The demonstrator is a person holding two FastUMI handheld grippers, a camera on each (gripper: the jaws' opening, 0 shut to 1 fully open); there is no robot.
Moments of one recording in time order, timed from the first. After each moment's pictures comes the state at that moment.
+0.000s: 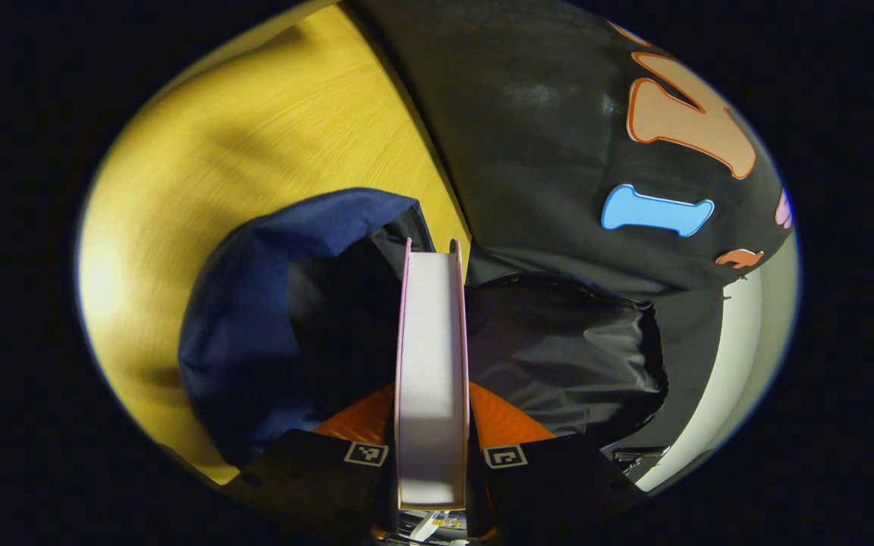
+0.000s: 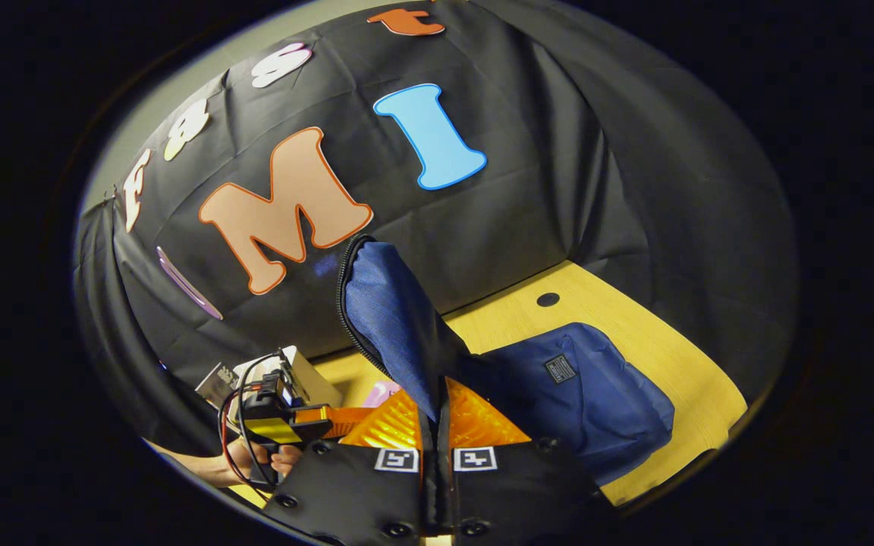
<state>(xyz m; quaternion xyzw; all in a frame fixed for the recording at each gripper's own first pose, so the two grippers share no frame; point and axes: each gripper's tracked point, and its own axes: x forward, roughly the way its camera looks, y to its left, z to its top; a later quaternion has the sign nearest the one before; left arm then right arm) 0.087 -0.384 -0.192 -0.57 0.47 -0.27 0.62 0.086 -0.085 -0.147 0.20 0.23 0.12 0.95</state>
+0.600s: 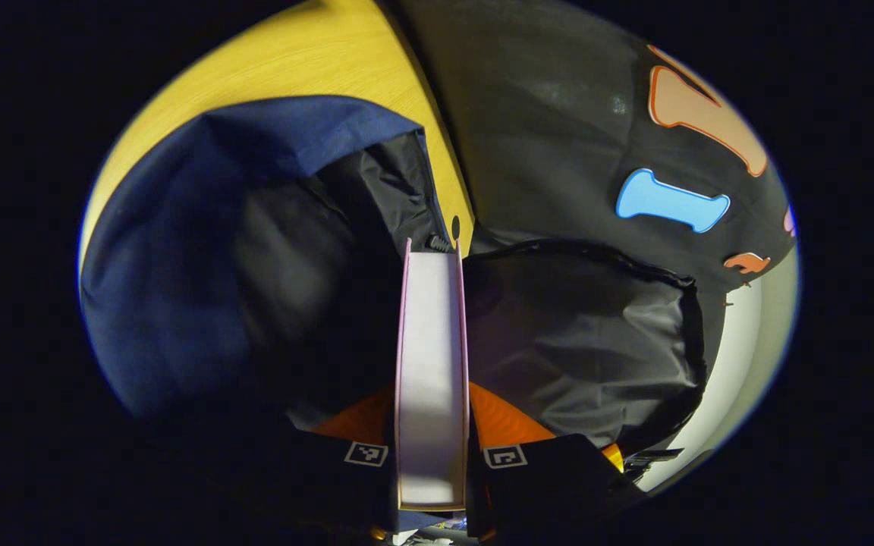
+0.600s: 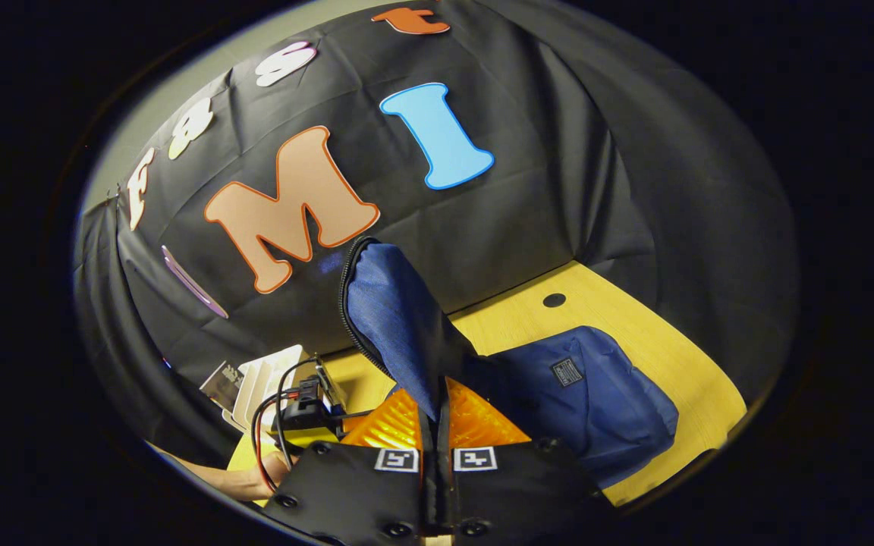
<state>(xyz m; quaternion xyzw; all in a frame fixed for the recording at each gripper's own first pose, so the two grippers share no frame) 0.072 -0.436 -0.203 -0.58 0.48 -0.27 0.59 0.088 -0.083 -0.145 0.20 0.23 0.13 0.95</state>
